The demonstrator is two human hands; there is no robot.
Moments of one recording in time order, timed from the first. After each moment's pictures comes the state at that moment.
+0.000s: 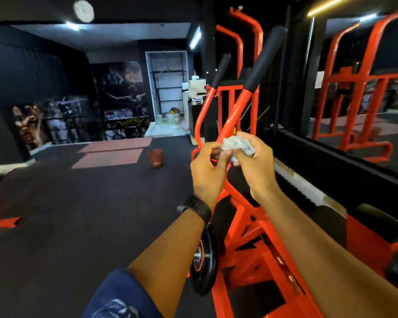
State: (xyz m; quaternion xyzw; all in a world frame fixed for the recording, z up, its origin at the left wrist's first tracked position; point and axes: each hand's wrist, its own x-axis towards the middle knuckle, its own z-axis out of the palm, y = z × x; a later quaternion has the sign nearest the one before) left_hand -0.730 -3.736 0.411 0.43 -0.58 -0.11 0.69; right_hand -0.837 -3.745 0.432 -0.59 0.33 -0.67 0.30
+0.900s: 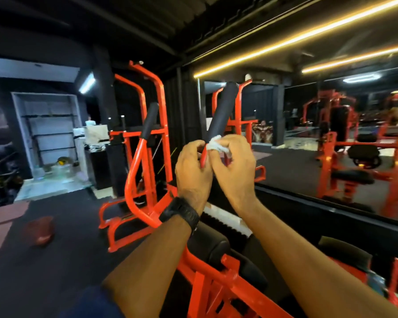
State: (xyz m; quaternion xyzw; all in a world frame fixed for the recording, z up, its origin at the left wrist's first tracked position) left_hand -0.761 -3.893 0.504 0.25 -0.66 -0.11 0.70; right_hand -0.841 -3.843 0.510 -0.53 0.41 -0.70 -0.24
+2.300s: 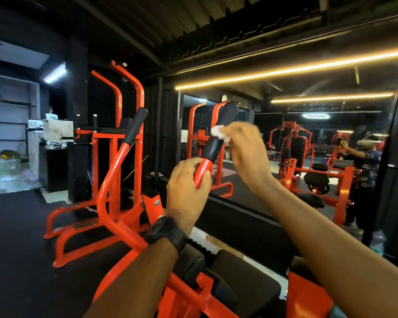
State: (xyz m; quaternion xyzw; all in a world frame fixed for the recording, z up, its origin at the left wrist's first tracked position) left_hand -0.748 -3.887 0.498 0.25 -0.70 -0.16 0.65; right_hand -0.881 -3.836 0.576 -0.64 0.51 -0.49 -0.31
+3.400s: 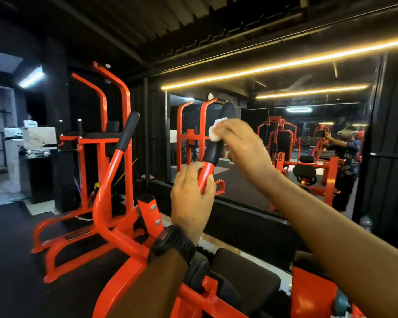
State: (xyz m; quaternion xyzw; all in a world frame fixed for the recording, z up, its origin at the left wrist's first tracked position) left_hand -0.747 -3.886 0.497 0.24 -0.70 -0.17 0.65; right_hand -0.881 -3.839 0.588 -0.65 0.50 -0.39 -0.42
